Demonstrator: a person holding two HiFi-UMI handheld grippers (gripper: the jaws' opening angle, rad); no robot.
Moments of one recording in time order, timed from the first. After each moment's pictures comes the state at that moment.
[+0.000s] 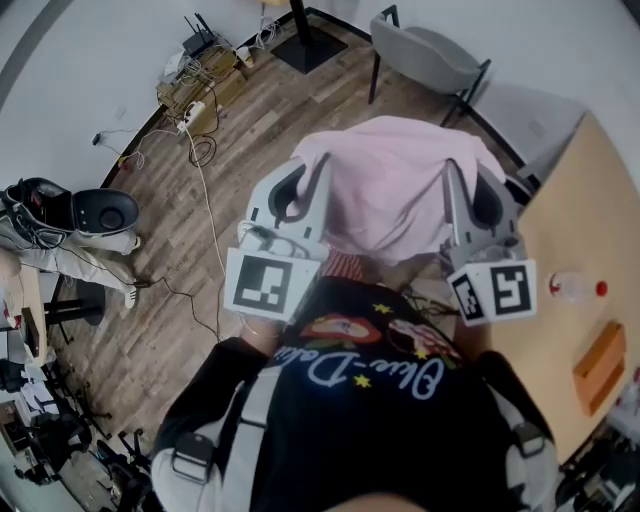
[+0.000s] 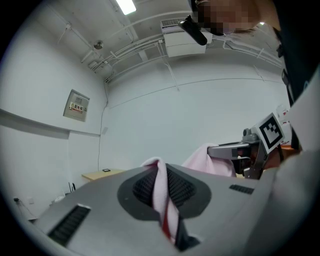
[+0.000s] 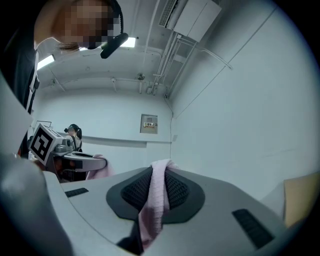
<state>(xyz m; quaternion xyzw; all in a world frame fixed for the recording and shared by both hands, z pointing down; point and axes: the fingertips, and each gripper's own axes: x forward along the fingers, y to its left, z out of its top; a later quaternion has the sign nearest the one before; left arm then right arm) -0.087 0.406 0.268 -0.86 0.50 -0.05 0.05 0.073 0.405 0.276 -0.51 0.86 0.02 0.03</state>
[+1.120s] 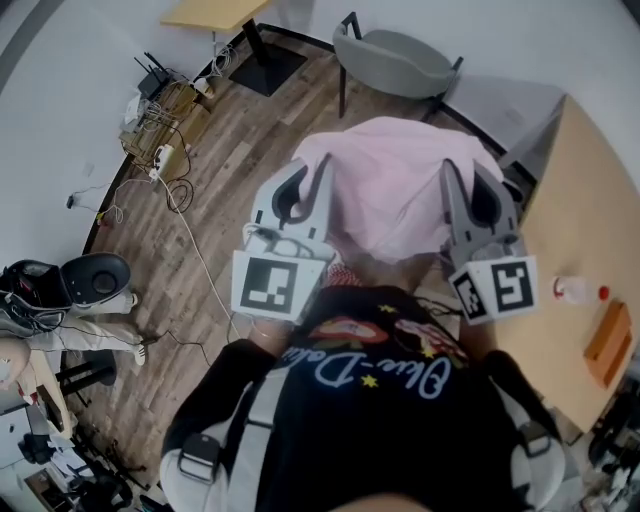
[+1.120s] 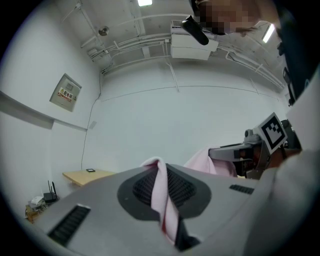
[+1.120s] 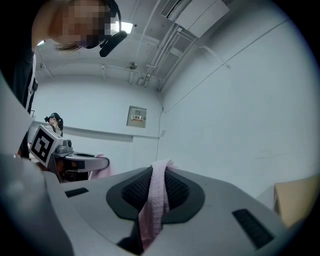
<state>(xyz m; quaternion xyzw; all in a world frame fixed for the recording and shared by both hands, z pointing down) -0.081 0.274 0.275 -0.90 0.44 -0.03 0.04 0.073 0.301 0.280 -0.57 0.82 0.01 0.01</state>
